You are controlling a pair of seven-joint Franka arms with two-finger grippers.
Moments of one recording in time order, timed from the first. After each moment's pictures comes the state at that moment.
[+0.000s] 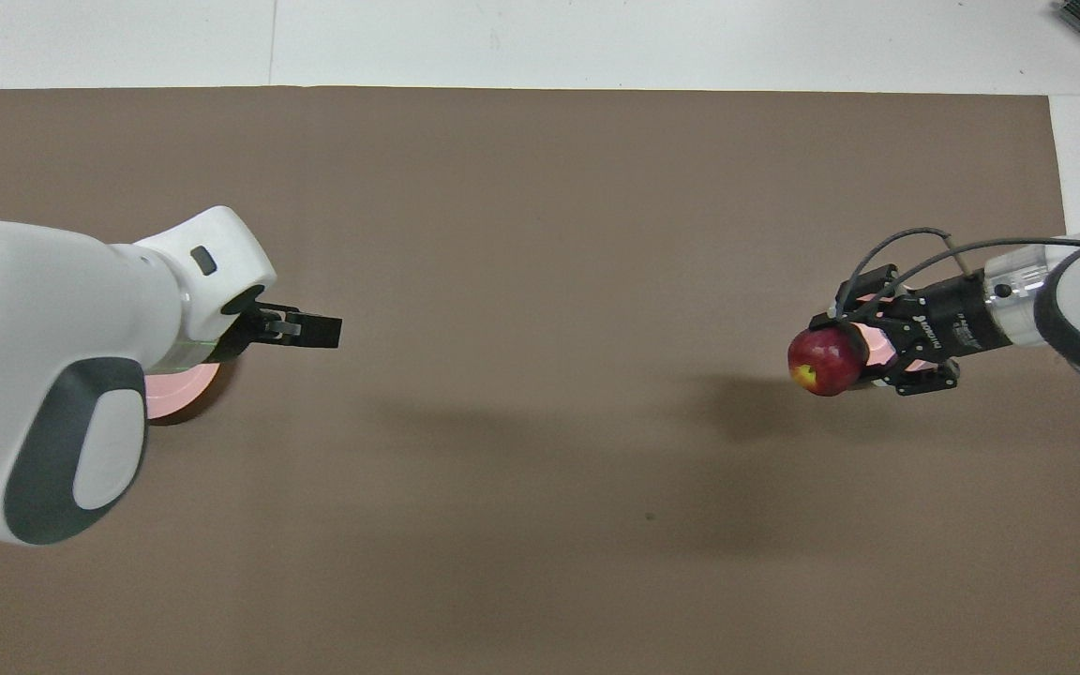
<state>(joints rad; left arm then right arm) -0.12 -0.07 -0.15 -1.94 -0.15 2.05 0.04 -0.19 0.16 0.02 -1.90 0.54 1.77 0.37</state>
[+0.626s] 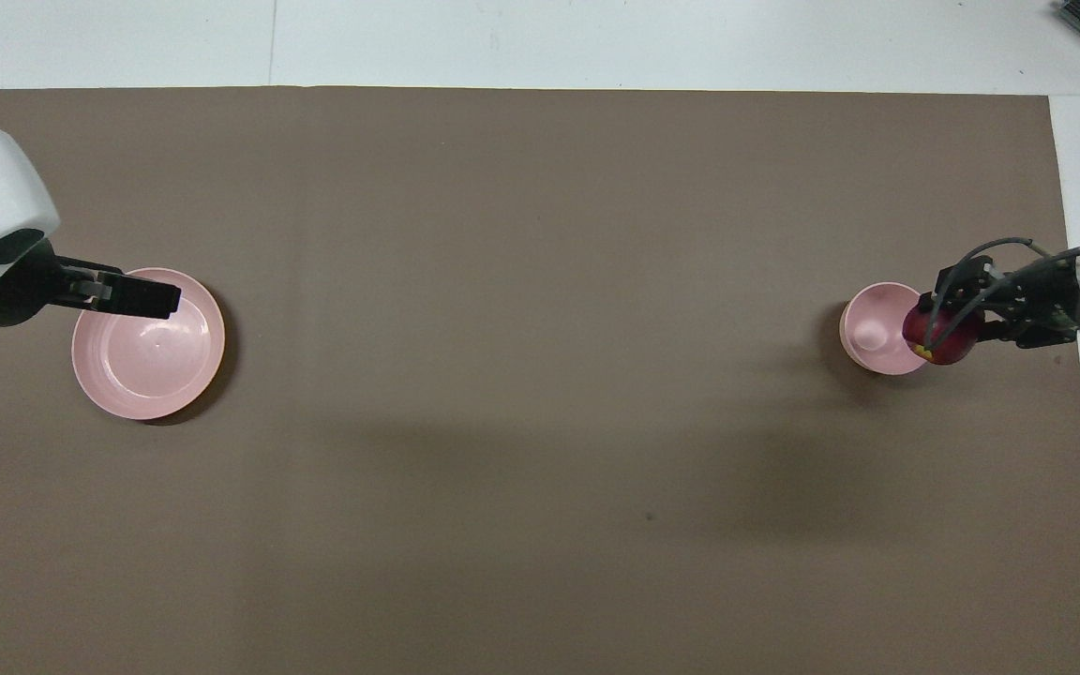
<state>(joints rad) 0.01 -0.07 -0.15 -1.68 -0.06 1.77 0.16 -0.25 0.23 0.02 -1.83 0.27 1.97 0.10</state>
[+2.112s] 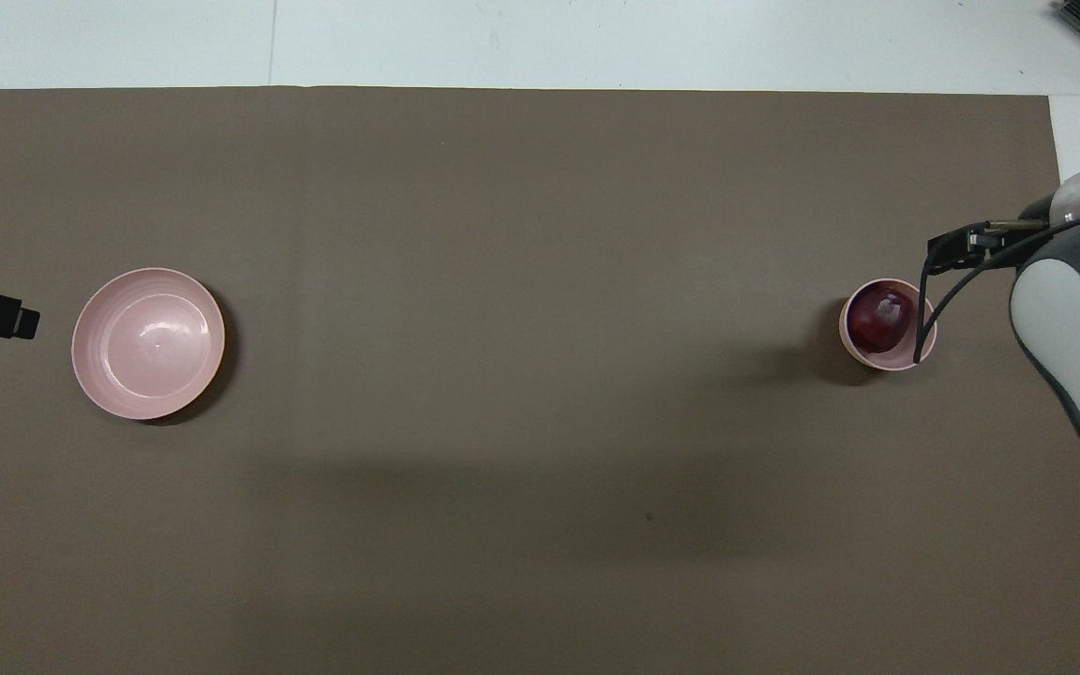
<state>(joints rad) -0.14 0.00 0.10 -1.44 -0.04 1.45 0.21 -0.06 0.09 0.05 -1.62 -0.07 1.74 0.07</state>
